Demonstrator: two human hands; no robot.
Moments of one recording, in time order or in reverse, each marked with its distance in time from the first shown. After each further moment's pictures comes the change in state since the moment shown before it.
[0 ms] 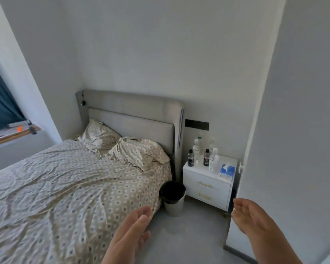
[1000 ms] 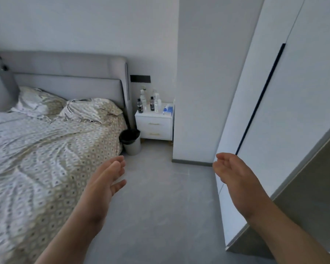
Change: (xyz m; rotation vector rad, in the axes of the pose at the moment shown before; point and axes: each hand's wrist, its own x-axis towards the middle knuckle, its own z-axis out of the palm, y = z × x) left_hand -0.348 -0.024 -0.105 0.101 -0.250 -0.030; right_hand -0.459 0.057 -0.021 -0.122 0.292 0.036
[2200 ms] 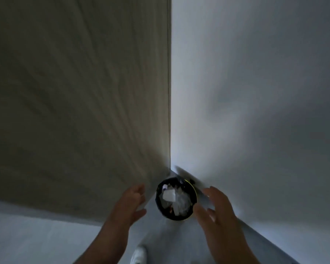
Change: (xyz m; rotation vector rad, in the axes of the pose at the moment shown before) left_hand -0.103 -0.323 0.559 0.360 -0.959 -0.602; right_hand -0.106 0.358 -0.354 0.181 0.978 0.491
